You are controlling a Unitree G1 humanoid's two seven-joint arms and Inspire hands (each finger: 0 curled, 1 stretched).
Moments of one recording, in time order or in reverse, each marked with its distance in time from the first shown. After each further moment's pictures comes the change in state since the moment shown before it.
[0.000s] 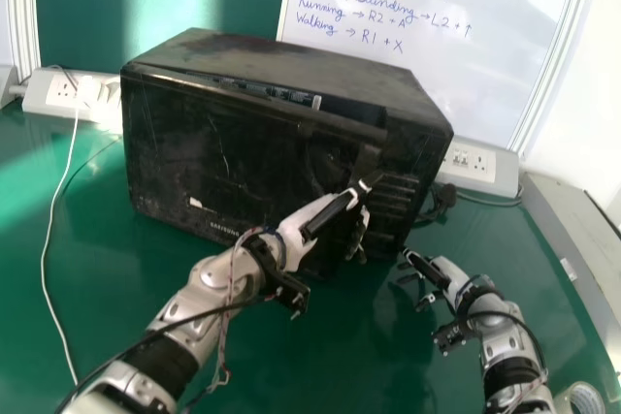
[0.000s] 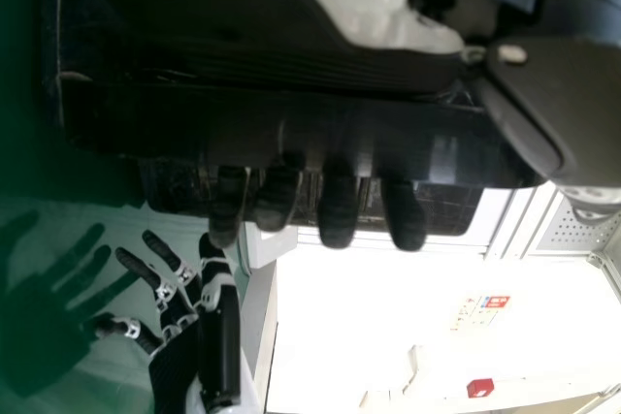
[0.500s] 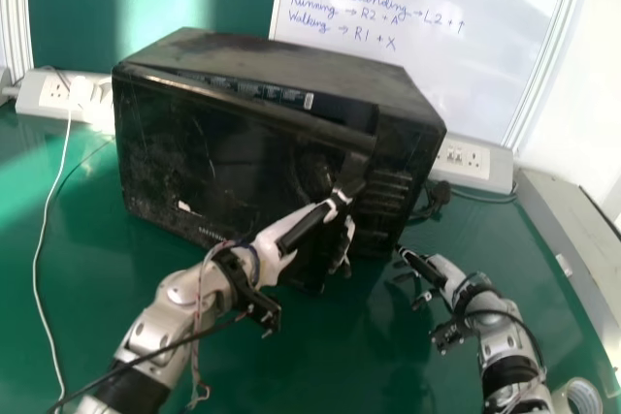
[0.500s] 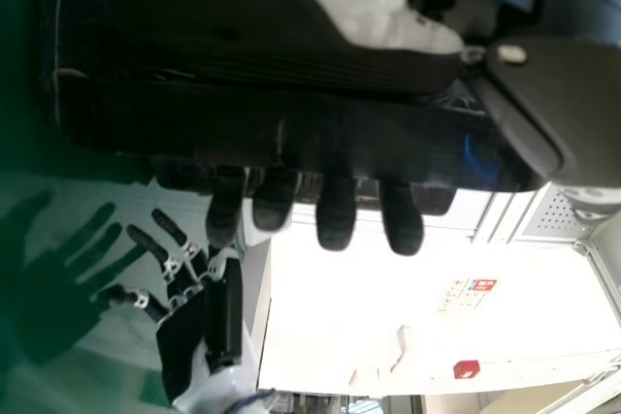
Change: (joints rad) left arm 0.199 0.018 -0.017 -0.398 -0.039 0.236 -0.087; right arm -0.002 0.003 0.012 -0.002 0.002 -0.004 0.007
